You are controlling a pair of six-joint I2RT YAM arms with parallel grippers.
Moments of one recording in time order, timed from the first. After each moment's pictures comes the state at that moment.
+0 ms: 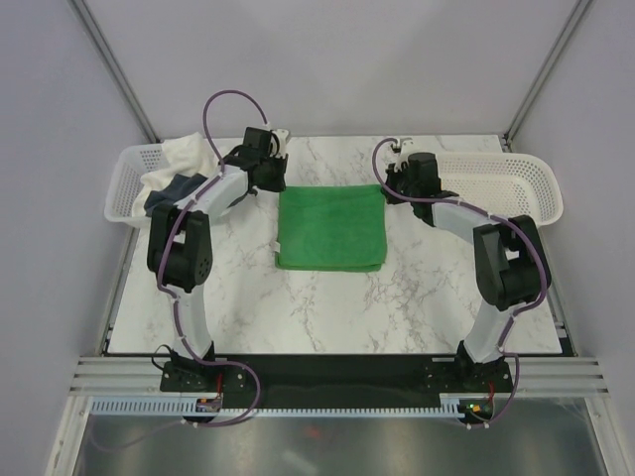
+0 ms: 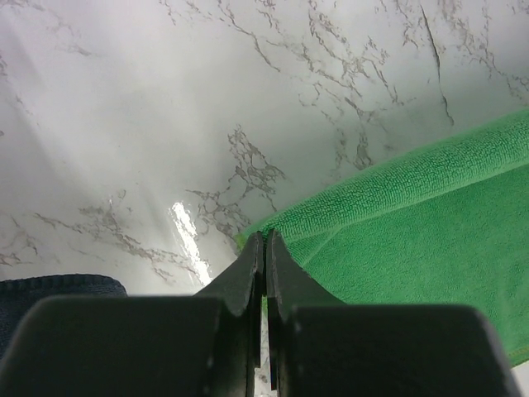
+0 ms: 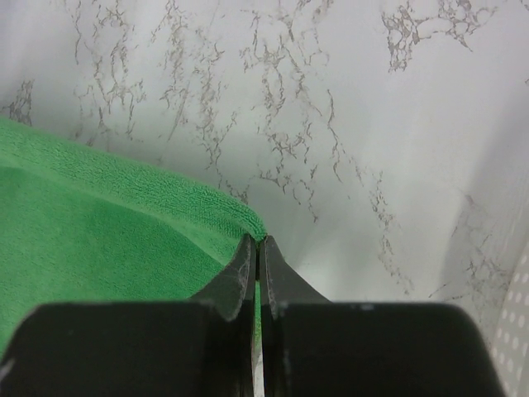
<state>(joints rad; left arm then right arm) -0.29 2.01 1.61 -0.43 0.13 -0.04 0.26 1.82 1.14 0.15 -0.14 0.11</state>
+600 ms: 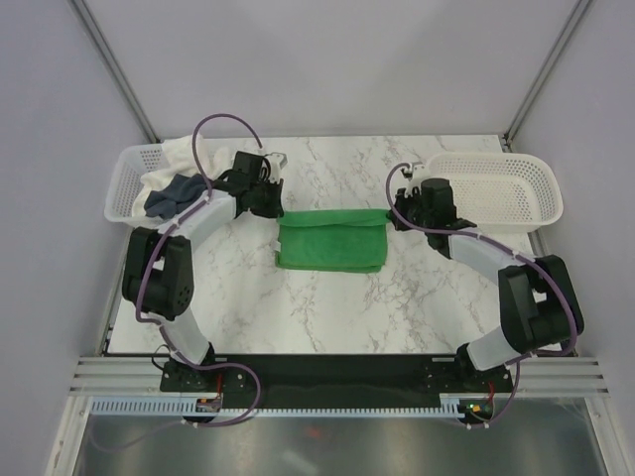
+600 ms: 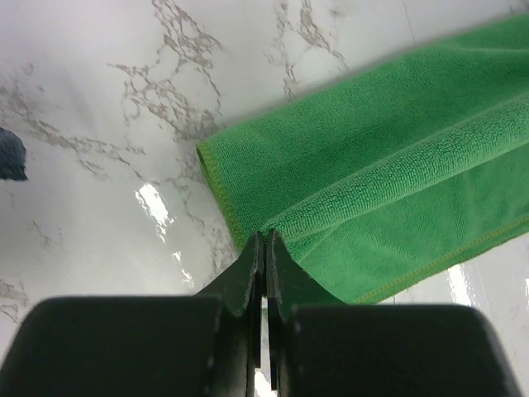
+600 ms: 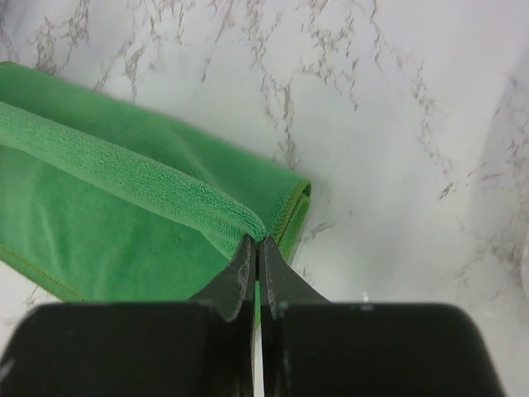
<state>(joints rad) -0.30 1.77 1.28 -0.39 0.23 -0.04 0.26 1.53 0.85 0.14 -0.20 0.14</state>
